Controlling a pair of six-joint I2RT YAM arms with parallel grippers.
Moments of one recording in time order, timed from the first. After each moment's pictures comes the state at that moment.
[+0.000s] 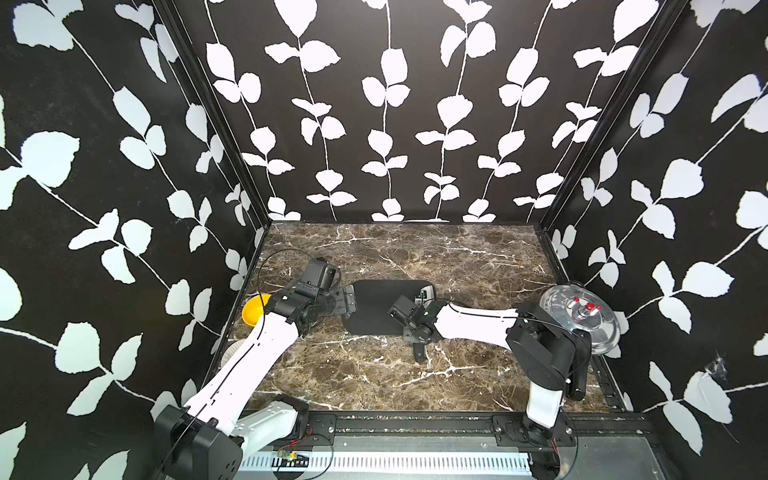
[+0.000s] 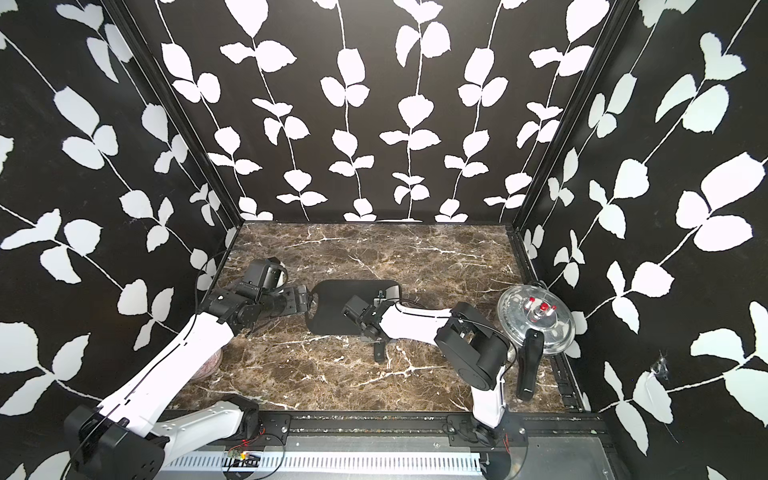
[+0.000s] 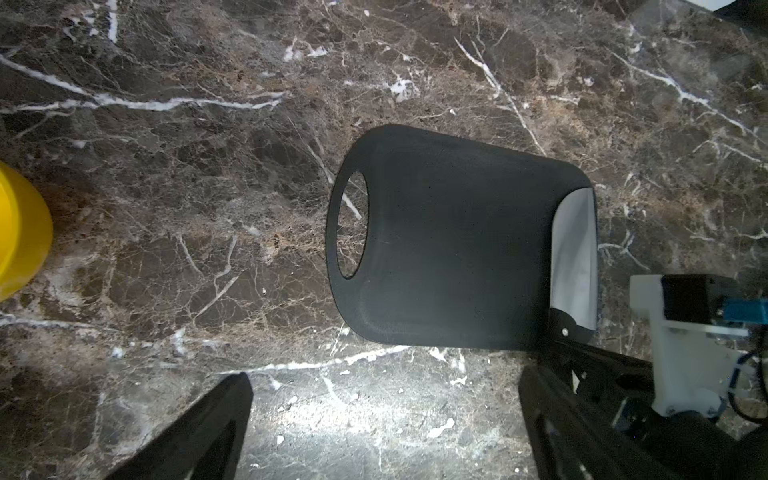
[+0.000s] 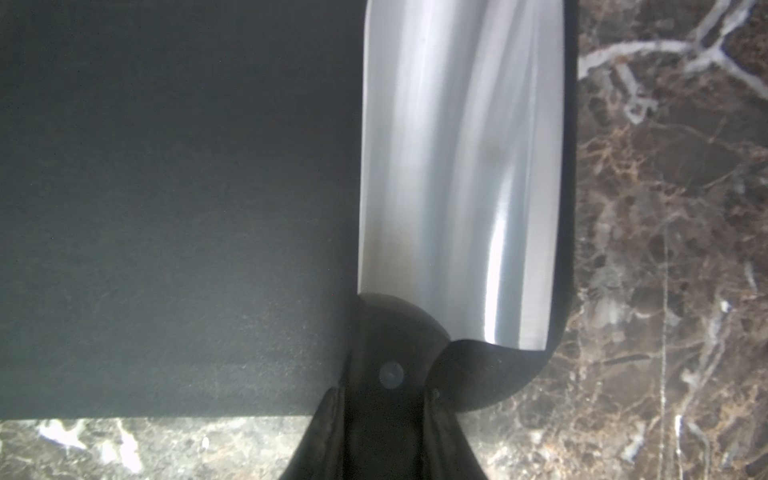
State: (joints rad) left arm -0.41 1.11 0.99 -0.83 -0.06 -0.50; right arm 0.97 1.87 1.19 -0.71 0.33 0.97
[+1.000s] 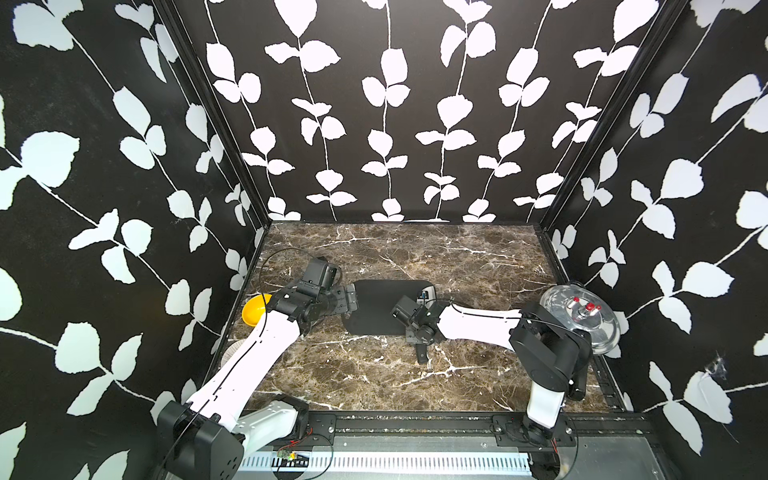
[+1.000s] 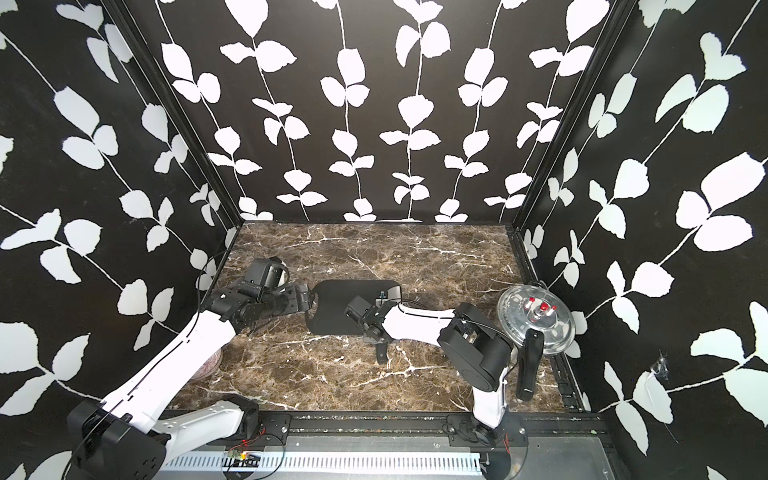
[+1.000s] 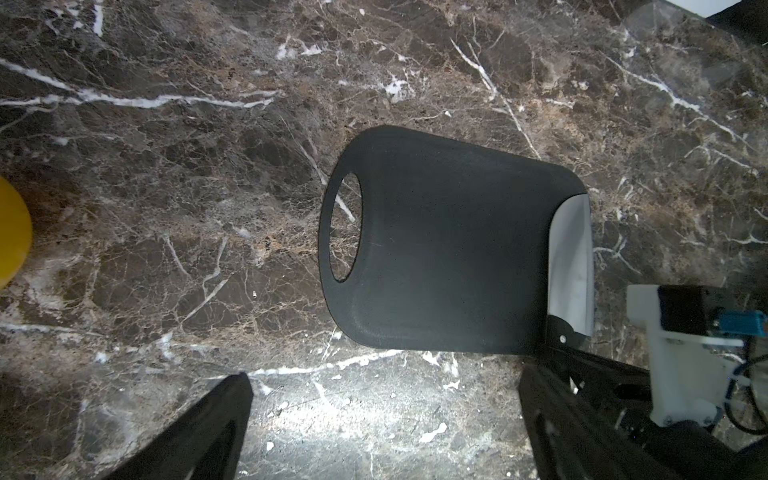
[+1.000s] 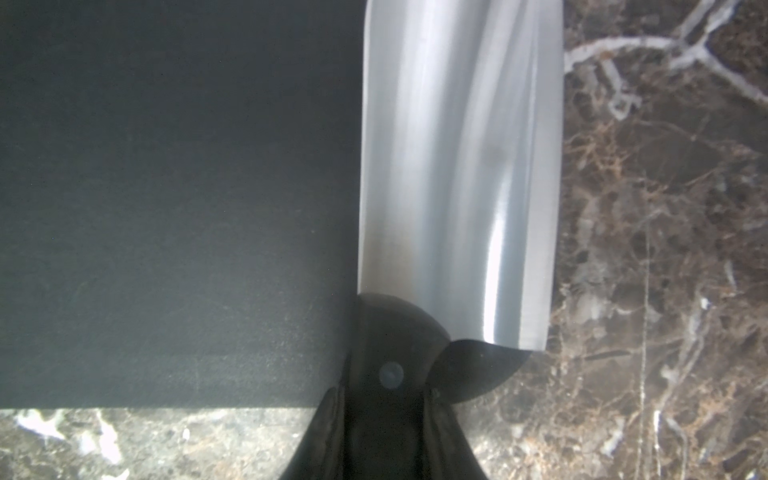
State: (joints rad) left arm -0.41 1.12 0.99 -0.81 -0.05 -0.51; right arm 0.96 1.85 1.17 -0.70 0.33 0.95
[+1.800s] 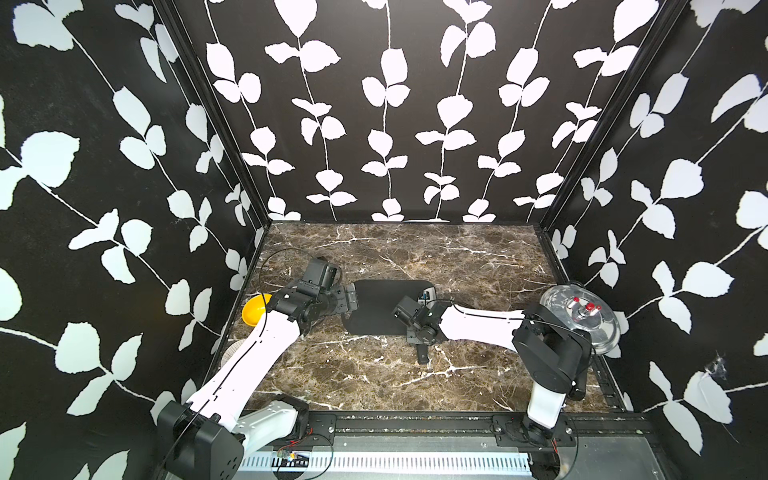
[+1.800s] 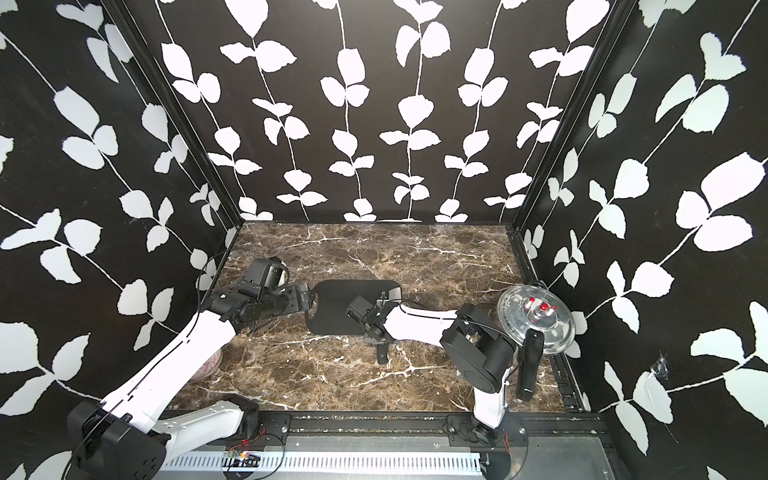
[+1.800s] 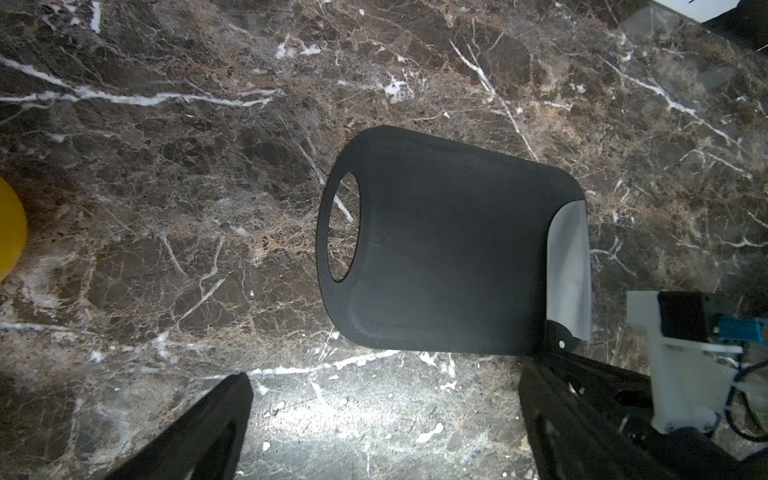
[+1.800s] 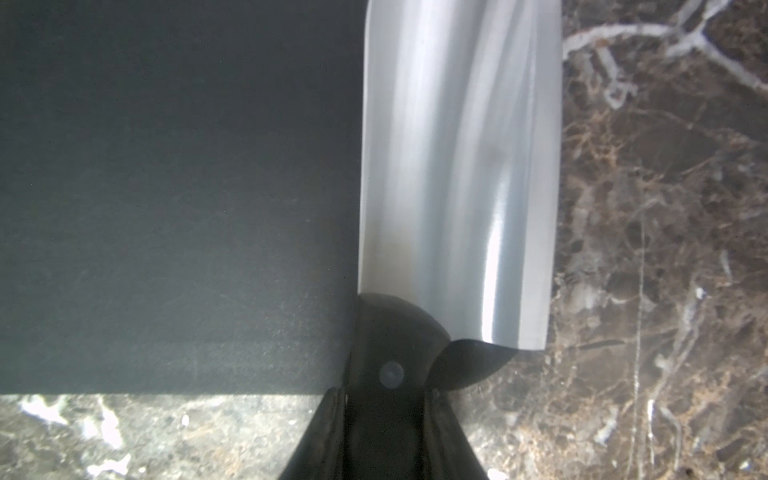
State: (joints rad) left arm -0.41 1.12 0.99 -0.81 -0.04 -0.52; right arm 0.96 1.83 1.15 -0.71 0.31 0.95
